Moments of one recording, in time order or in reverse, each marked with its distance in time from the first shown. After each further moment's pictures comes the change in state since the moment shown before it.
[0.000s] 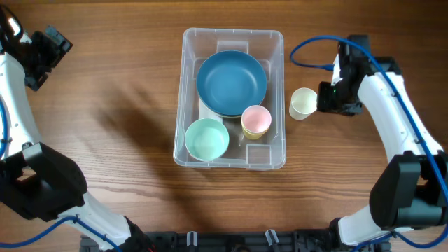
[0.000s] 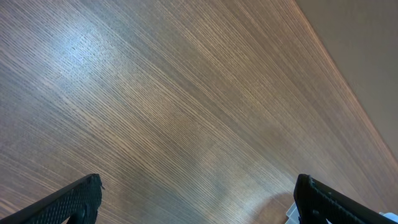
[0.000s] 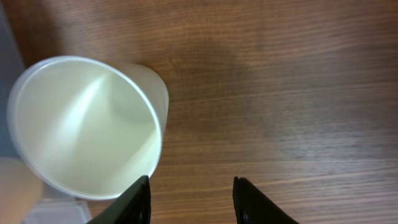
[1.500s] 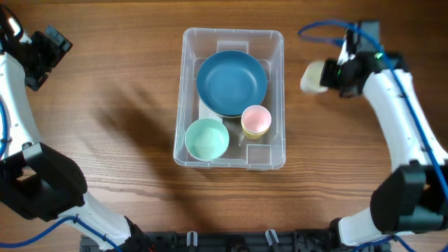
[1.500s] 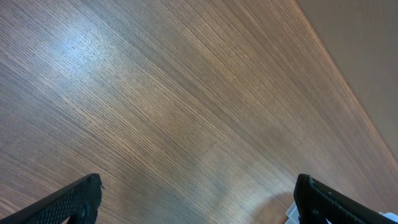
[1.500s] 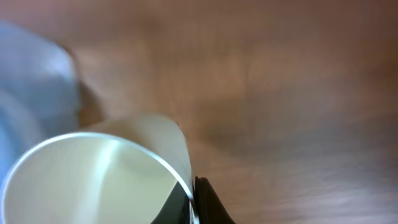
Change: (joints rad) left arm 0.000 0.000 0.000 0.000 0.000 0.000; right arm 0.001 -0.030 0.157 0.107 0.034 0.052
